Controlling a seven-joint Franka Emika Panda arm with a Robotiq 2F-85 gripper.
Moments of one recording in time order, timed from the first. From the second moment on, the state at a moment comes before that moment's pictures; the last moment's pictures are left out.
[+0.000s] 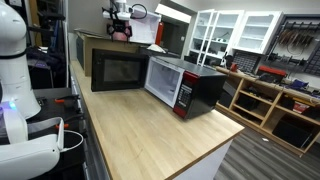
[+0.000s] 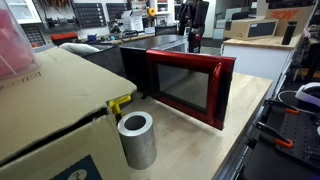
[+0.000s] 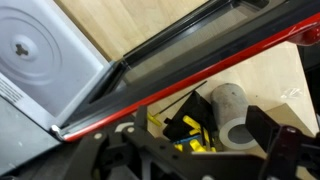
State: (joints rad) arm 0.32 -0.28 0.03 -2.37 0.07 2.32 -0.72
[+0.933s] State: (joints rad) arm 0.32 -0.02 0.15 -2.22 0.16 2.27 -1.06
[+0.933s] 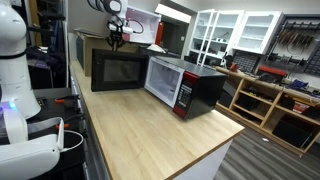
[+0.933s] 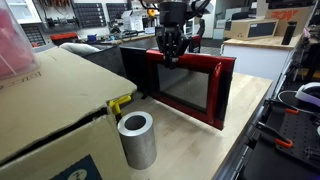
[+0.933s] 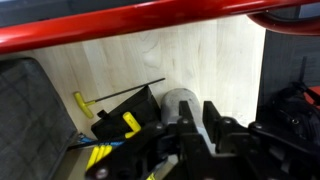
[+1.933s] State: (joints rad) arm 0.26 0.00 0.19 -2.20 -0.09 2.09 -1.06
